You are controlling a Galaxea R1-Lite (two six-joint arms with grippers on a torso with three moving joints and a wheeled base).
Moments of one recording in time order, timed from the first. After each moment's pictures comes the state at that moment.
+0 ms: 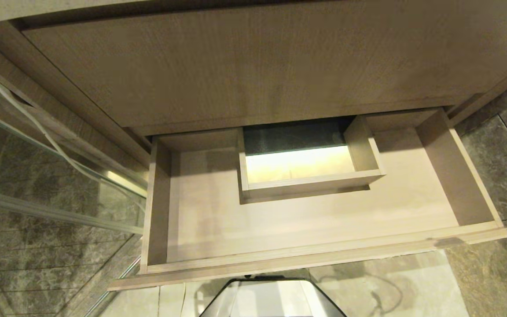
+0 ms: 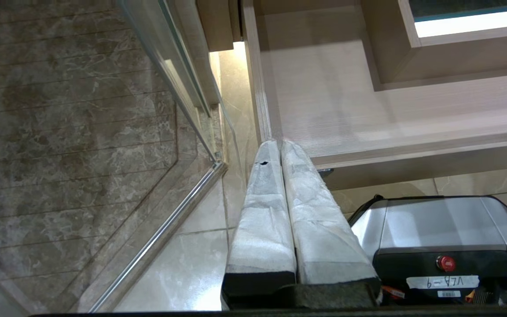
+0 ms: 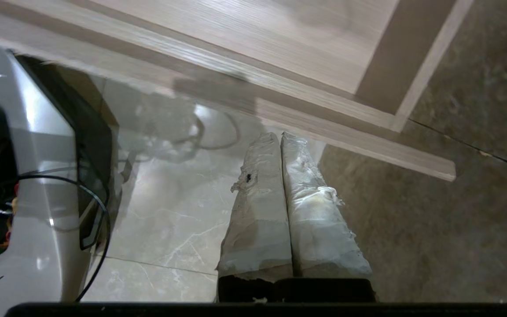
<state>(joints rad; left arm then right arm) 0.00 0.00 0.00 0.00 0.00 0.00 -0.54 1.29 -0.62 0.00 0.43 -0.81</state>
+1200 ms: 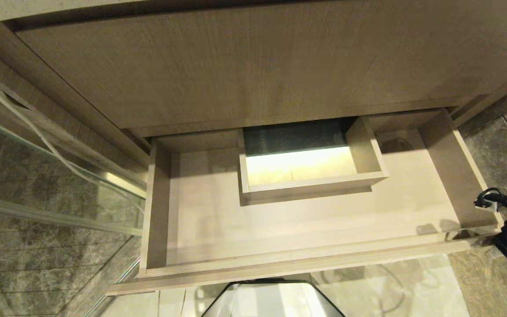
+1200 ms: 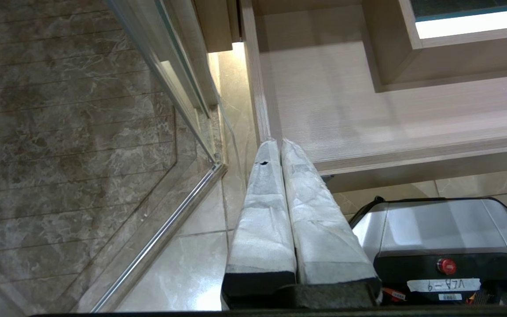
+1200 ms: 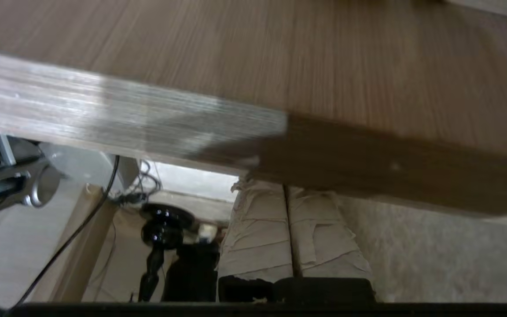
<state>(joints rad) 0.00 0.00 0.00 0.00 0.00 0.00 -0.55 2.05 -1.17 0.39 0.17 -0.81</state>
